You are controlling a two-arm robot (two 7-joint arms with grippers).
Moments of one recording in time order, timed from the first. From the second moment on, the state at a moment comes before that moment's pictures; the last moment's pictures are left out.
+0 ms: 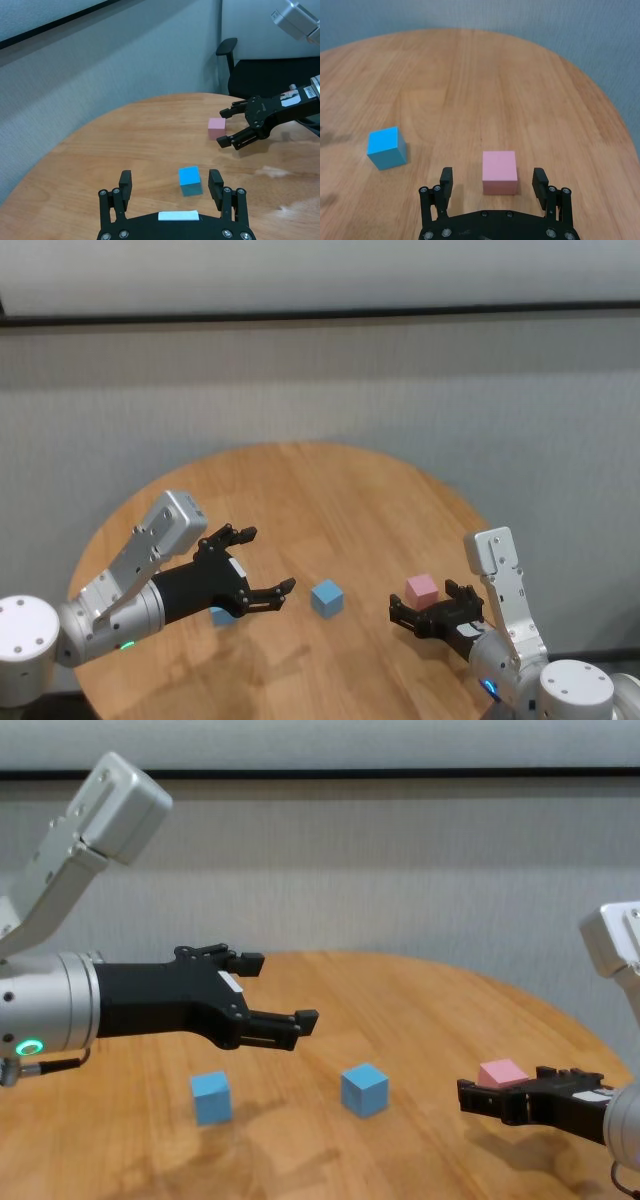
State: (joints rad) left arm -0.39 0.44 0.48 -1.32 -0.20 -0.07 -0.60; right arm 0.25 0.22 -0.35 -1.24 0.25 0.22 0.09
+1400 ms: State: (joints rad) left arm -0.39 0.44 0.48 -1.32 -0.20 -0.07 -0.60; right arm 0.27 0.17 -0.31 -1.18 0.19 0.21 0.12
